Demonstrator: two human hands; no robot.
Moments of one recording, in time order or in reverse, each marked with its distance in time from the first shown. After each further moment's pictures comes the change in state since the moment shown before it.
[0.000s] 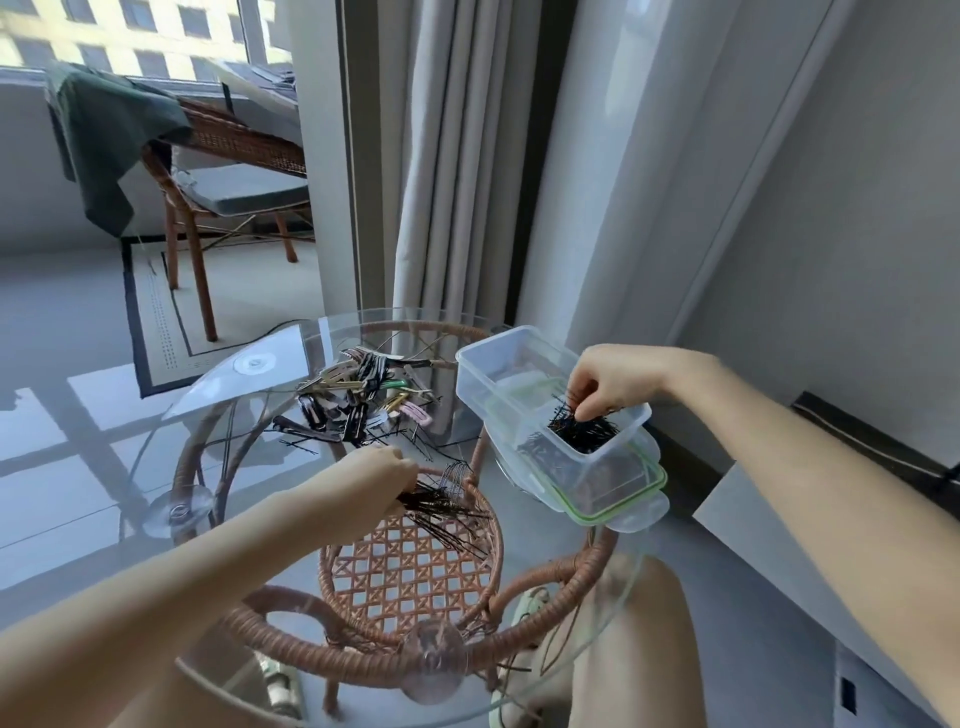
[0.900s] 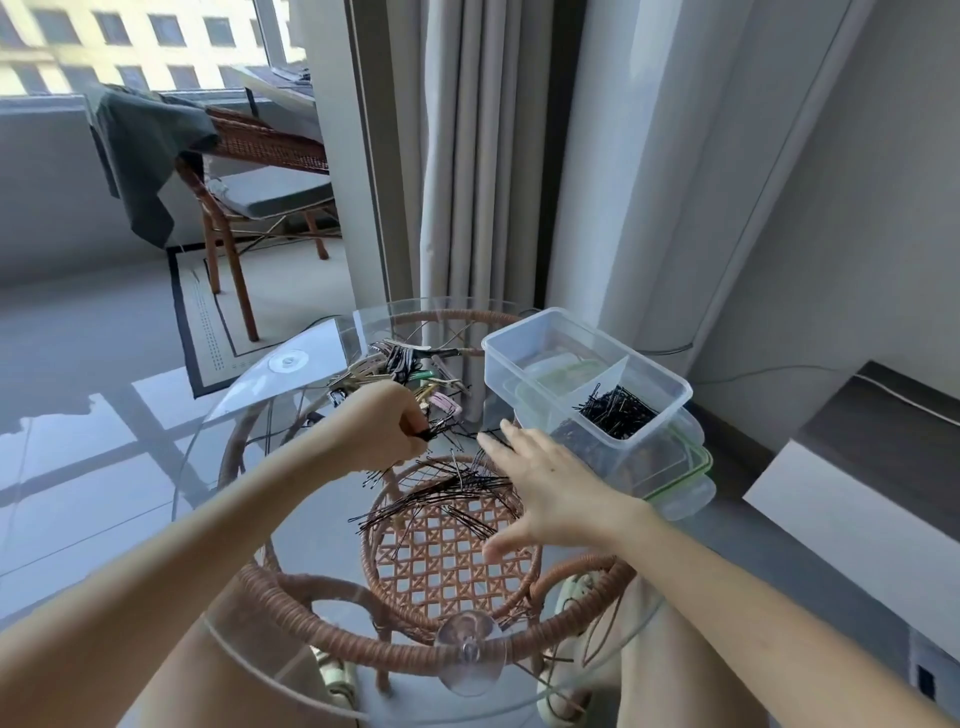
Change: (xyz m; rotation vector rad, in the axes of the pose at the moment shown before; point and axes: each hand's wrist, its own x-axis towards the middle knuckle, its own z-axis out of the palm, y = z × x) left_hand -0.006 -0.005 -0.053 -0.431 0.121 -0.276; right_hand 0.010 -0.082 0.124 0.084 0.154 -0.119
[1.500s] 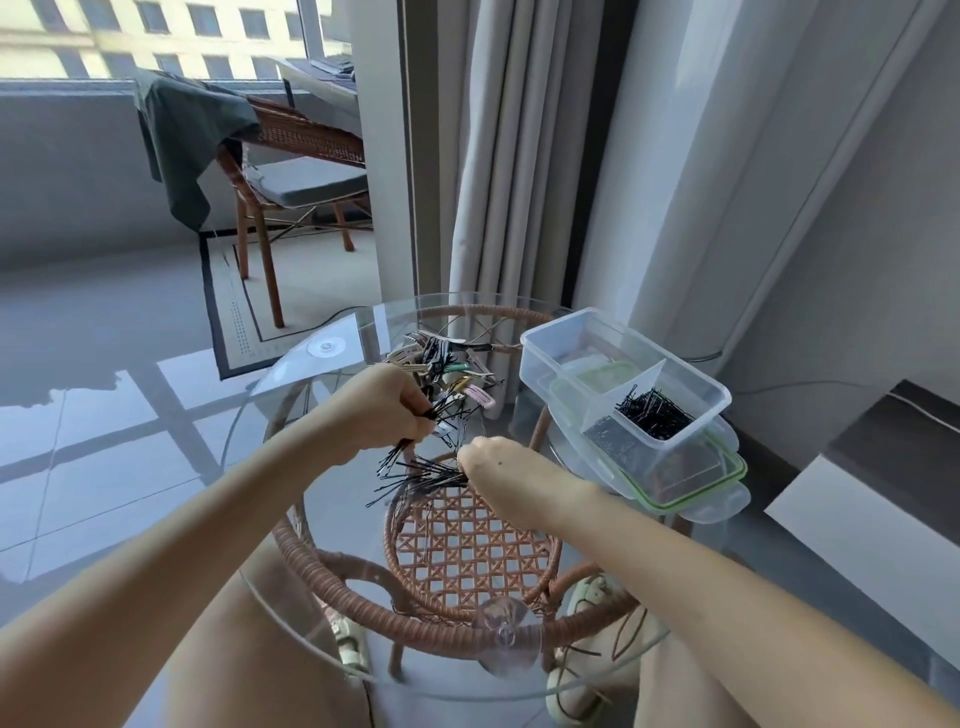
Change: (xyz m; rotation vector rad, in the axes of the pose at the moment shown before) left_hand -0.014 -0.028 -0.014 -0.339 0.064 -0.174; right_hand 0.042 -0.049 0.010 -0.136 0.123 -0.230
